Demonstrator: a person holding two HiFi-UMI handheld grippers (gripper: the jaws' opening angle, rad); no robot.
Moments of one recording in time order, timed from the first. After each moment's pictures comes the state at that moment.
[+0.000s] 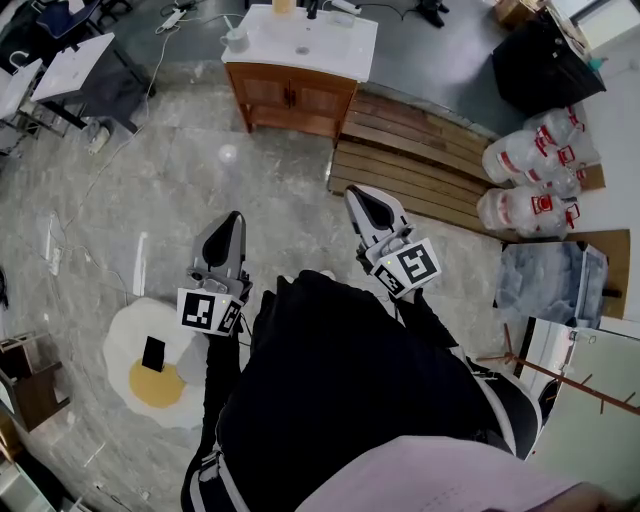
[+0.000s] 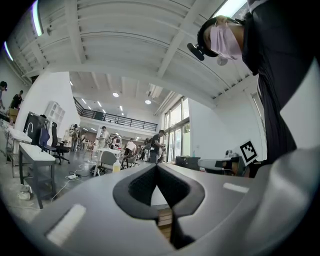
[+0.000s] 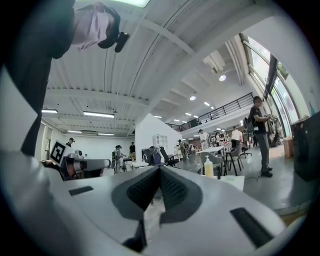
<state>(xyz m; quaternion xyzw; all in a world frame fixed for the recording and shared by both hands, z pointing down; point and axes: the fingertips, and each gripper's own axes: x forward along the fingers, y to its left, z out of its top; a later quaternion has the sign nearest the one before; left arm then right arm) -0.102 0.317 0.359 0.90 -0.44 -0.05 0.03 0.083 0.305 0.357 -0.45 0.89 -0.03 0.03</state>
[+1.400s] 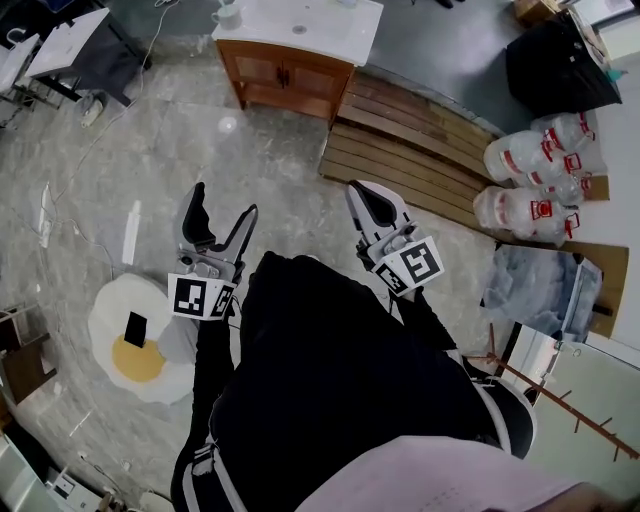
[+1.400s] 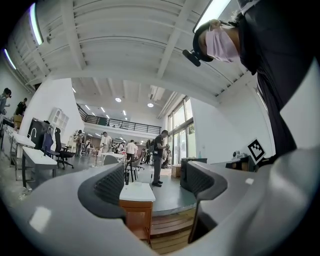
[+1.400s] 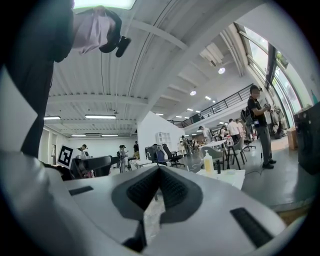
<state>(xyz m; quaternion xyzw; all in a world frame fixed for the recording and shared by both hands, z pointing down) -0.041 0.287 0.364 0.88 -0.47 -0.06 0.00 0.150 0.288 0.377 -0.42 0.90 -0.06 0.03</state>
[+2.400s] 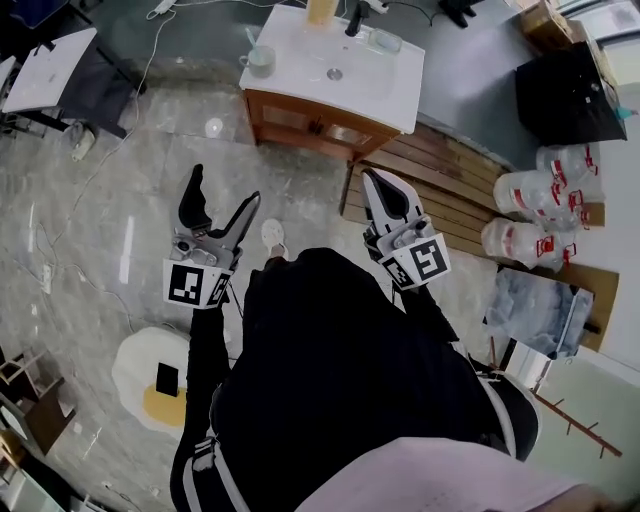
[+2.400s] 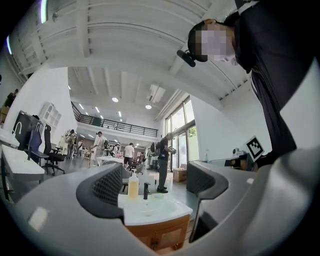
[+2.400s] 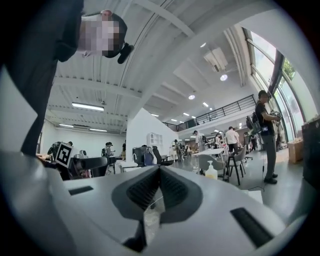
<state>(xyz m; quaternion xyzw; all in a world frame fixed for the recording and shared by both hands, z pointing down) -0.200 -0.050 0.374 0.90 -0.43 -0.08 -0.01 0.003 -0.035 0.372 -0.47 0.88 -0.02 0.02</state>
